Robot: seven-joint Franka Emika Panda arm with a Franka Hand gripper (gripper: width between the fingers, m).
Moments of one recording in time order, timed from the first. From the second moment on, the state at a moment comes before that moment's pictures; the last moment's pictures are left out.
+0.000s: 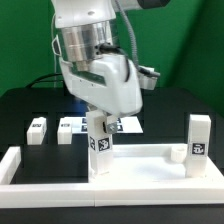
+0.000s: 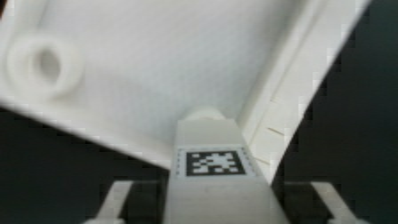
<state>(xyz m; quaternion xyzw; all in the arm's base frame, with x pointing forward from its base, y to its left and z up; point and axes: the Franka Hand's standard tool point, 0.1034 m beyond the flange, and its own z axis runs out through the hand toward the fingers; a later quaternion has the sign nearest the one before) 0.635 -0.049 0.111 -0.76 0.64 0.05 0.09</state>
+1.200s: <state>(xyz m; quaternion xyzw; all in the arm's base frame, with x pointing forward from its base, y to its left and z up) 0.632 -0.061 0.114 -0.98 0.20 -0.01 0.05</state>
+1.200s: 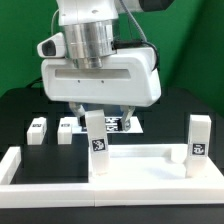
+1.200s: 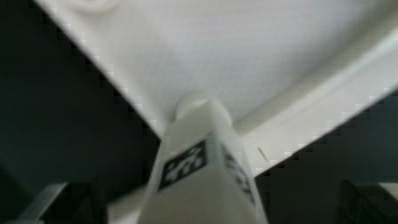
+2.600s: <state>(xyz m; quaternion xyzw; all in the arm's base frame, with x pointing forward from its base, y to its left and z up) 0.636 -0.062 0.115 -0.81 0.58 0.00 0.06</state>
